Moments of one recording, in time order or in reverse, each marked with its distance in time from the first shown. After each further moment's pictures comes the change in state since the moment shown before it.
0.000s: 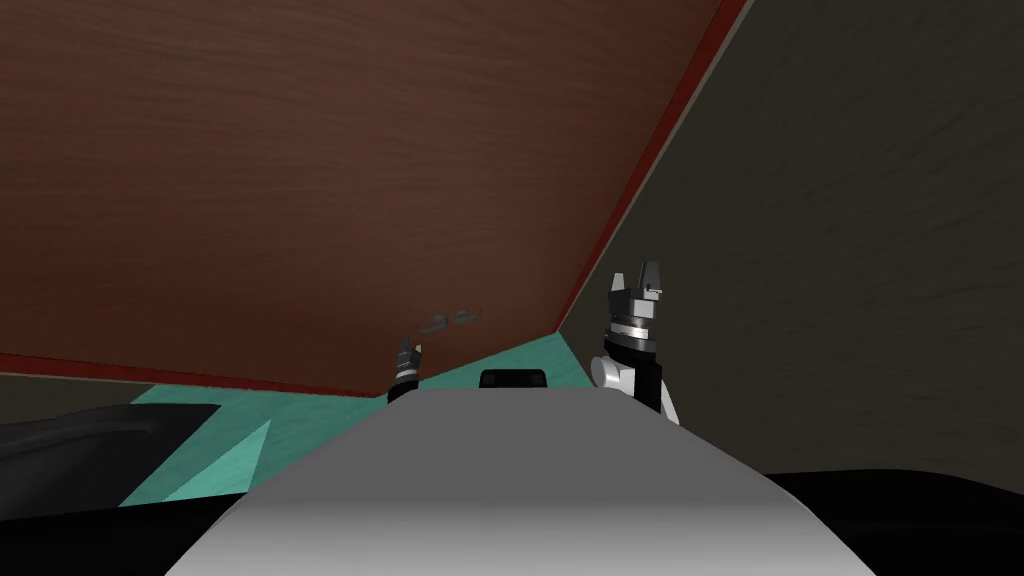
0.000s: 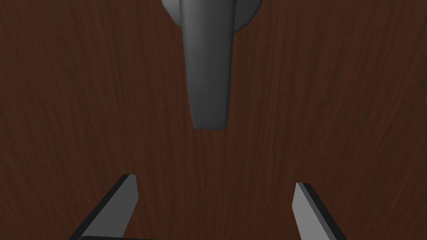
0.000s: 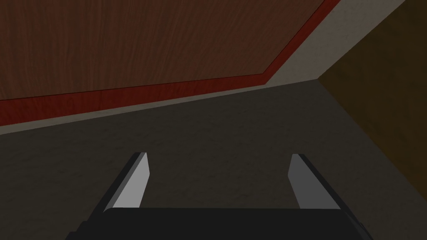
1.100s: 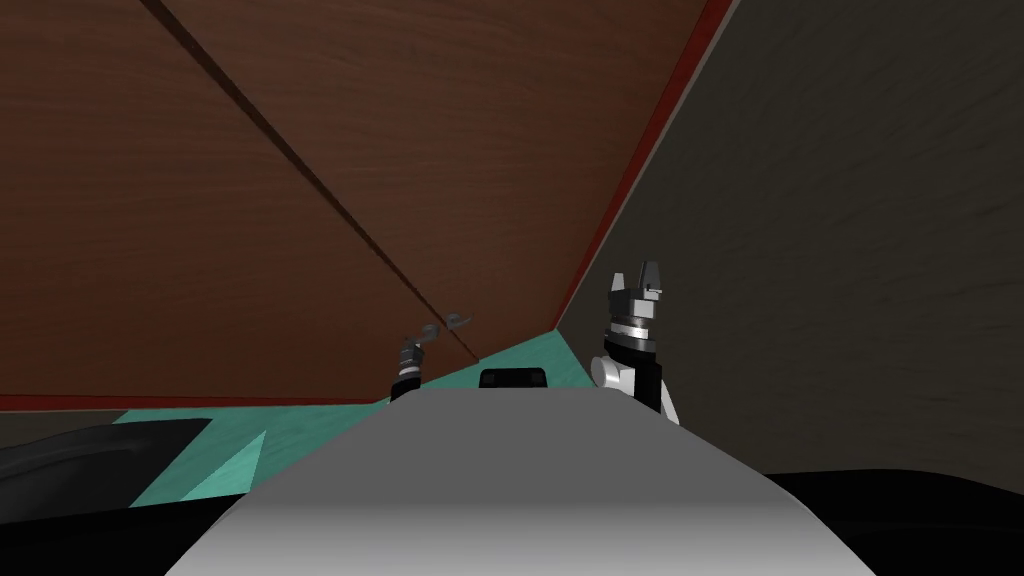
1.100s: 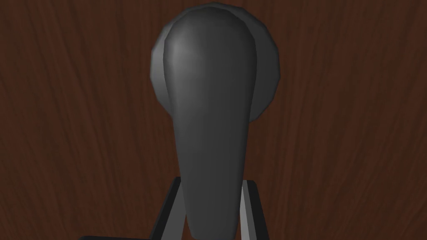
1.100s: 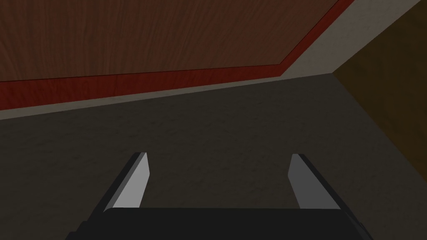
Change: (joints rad) arm -0.020 -0.003 -0.011 0.006 -0.005 -0.016 0.008
